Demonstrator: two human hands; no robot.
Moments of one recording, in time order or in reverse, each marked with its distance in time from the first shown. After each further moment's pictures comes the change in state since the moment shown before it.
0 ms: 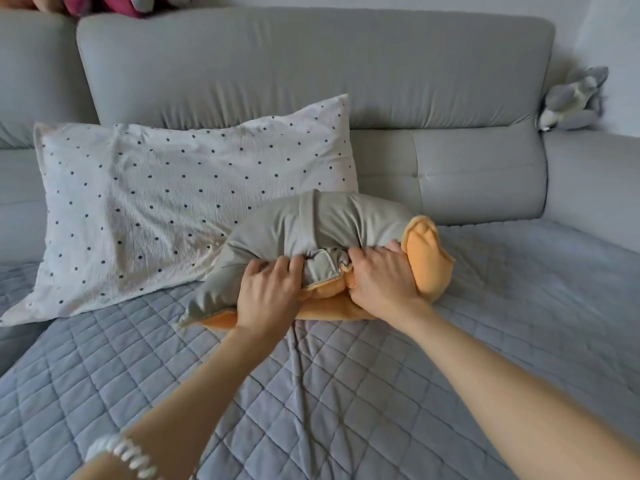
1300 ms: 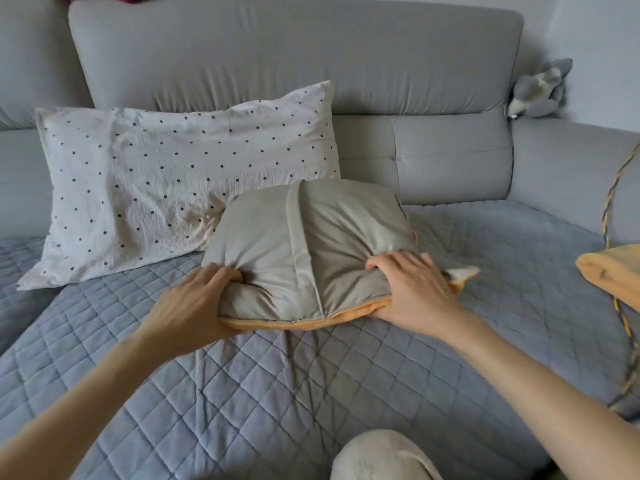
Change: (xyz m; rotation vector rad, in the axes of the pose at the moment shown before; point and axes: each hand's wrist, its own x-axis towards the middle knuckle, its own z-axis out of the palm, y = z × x) left_hand -0.085 -0.058 -0.074 -0.277 -0.340 0.031; right_hand -0.100 0.045 -0.075 0.241 -0.221 -0.075
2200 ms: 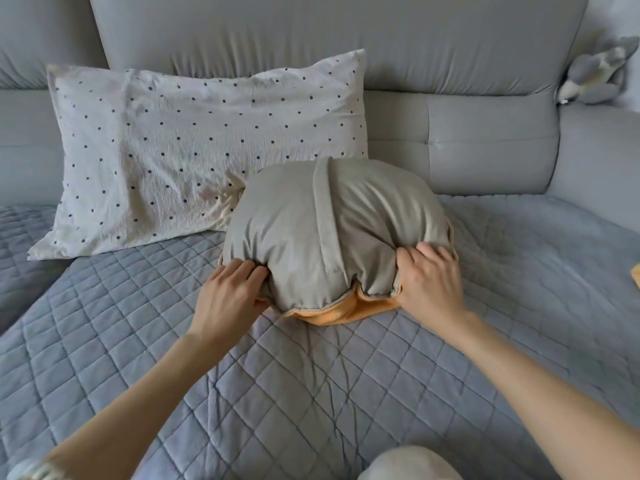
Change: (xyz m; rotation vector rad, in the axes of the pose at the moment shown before) left_hand 0.010 0.007 0.055 0.090 0.219 0.012; right_hand 0.031 0.006 0.065 -0.232 0.400 -0.057
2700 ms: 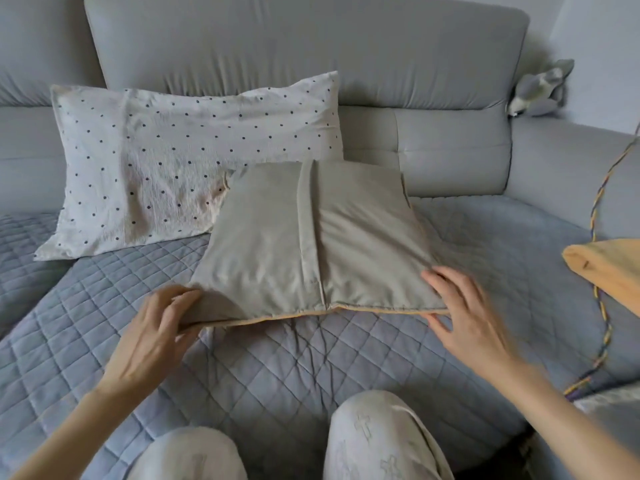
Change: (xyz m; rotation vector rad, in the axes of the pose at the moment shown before) left_hand -0.095 -0.022 -0.046 -0.097 0.169 -0.012; right_hand -0.099 0.037 -0.088 0.231 -0.039 0.023
